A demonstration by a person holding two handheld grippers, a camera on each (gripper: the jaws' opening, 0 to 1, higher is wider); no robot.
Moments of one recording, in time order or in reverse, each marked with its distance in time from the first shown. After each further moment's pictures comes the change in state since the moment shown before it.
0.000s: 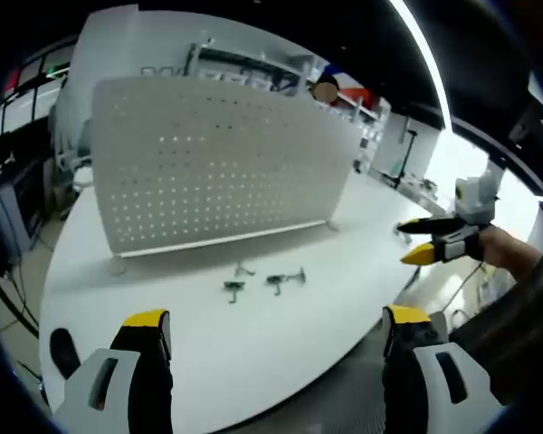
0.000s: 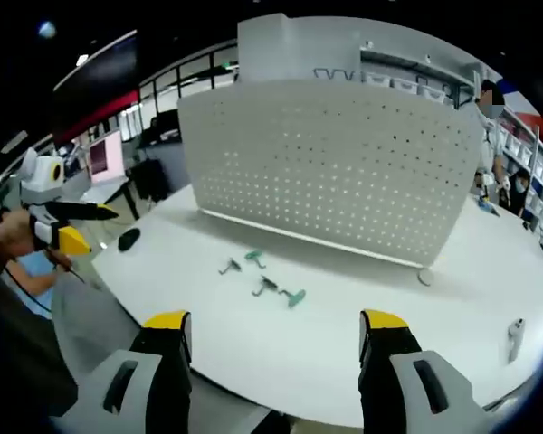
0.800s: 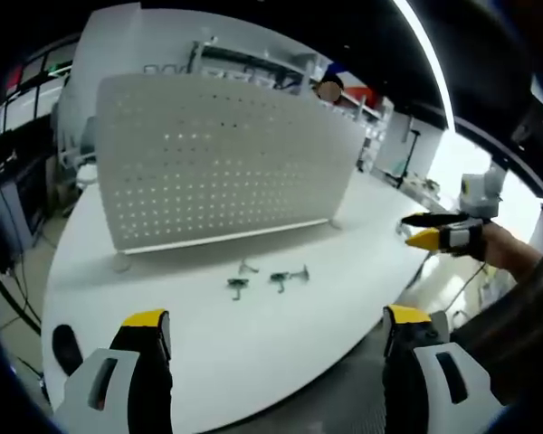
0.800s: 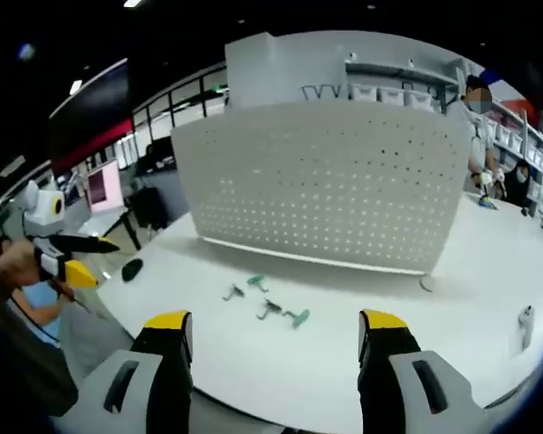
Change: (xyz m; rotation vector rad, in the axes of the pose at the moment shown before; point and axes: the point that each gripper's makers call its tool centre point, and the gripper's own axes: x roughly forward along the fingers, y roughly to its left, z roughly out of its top) left arm -0.004 0.007 -0.001 -0.011 0.004 0.015; right arm -0.004 -0.004 0.020 0.099 -0.109 0.002
